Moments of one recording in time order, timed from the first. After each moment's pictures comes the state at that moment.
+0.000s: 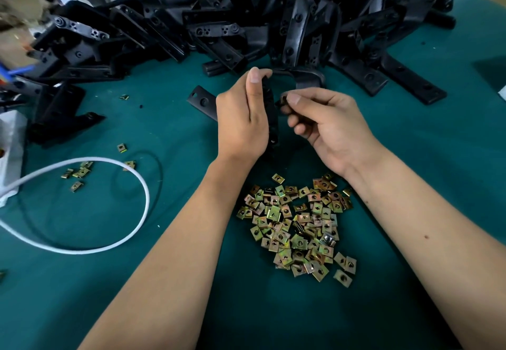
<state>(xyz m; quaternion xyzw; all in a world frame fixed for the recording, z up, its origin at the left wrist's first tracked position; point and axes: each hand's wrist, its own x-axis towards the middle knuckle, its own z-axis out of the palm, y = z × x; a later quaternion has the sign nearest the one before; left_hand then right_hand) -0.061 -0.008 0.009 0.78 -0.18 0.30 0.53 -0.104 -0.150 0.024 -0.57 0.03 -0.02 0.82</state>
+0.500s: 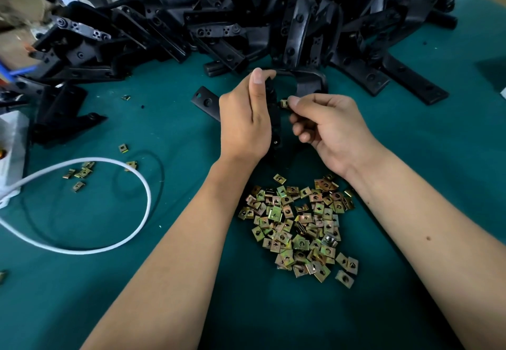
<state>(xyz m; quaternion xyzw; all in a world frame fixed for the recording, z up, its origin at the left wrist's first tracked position) -0.064 -0.009 0.010 0.77 -0.17 0.29 0.54 -0.106 -0.147 0.027 -0.61 0.07 -0.02 0.79</state>
